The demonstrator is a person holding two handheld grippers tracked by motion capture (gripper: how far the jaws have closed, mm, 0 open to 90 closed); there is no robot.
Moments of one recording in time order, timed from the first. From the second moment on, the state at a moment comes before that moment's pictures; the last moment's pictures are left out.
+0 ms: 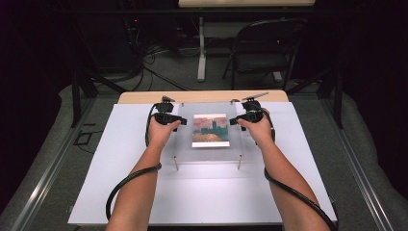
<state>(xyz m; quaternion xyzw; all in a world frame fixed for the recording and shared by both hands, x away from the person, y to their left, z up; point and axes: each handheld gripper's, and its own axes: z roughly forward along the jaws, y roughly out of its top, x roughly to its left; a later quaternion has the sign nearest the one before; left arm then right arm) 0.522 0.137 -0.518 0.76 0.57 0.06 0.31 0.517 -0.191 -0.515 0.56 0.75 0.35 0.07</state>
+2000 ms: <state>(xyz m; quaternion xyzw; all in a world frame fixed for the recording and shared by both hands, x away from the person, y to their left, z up) 0.530 0.142 -0.525 0.72 0.60 -0.02 0.34 0.528 -0.196 -0.530 0.58 0.72 0.37 -0.01</state>
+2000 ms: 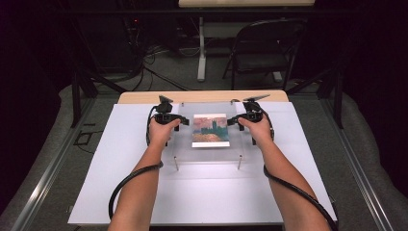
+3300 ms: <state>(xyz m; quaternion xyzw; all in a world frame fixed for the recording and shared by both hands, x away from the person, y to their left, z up) 0.494 0.153 -0.466 0.74 0.56 0.03 0.37 0.489 -0.197 -0.469 0.52 0.76 0.38 0.06</state>
